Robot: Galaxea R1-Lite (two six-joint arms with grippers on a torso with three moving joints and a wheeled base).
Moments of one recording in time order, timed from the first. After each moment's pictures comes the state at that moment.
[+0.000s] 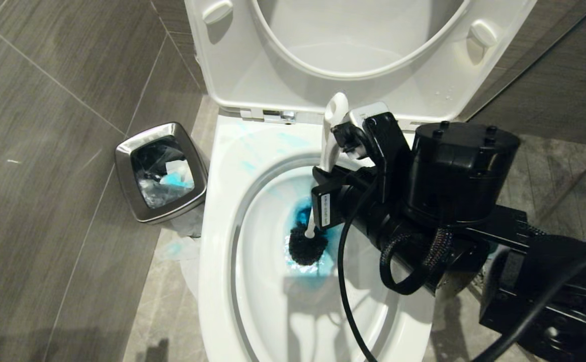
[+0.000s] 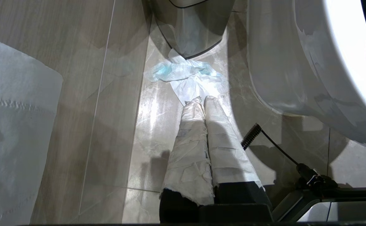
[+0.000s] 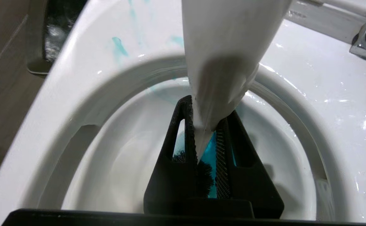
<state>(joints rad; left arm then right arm) 0.00 0.00 0.00 0.00 0.00 0.01 0.91 1.79 -1.07 -0.71 -0.47 -0.09</state>
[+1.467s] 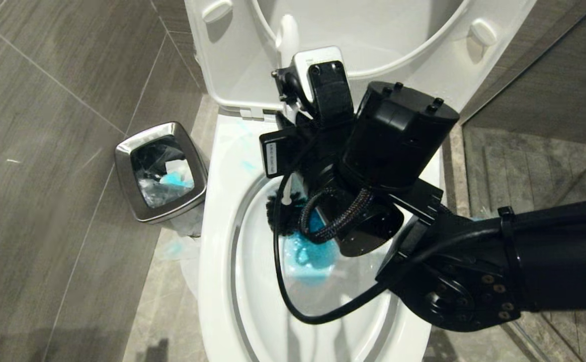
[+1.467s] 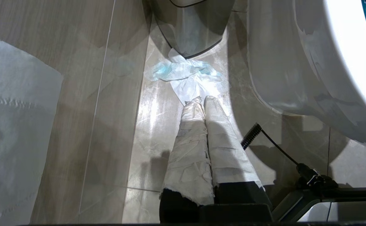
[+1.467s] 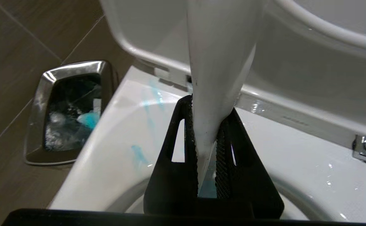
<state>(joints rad) 0.00 0.00 0.00 0.00 0.00 0.01 0.98 1.99 -1.39 -0.92 -0.56 -0.26</state>
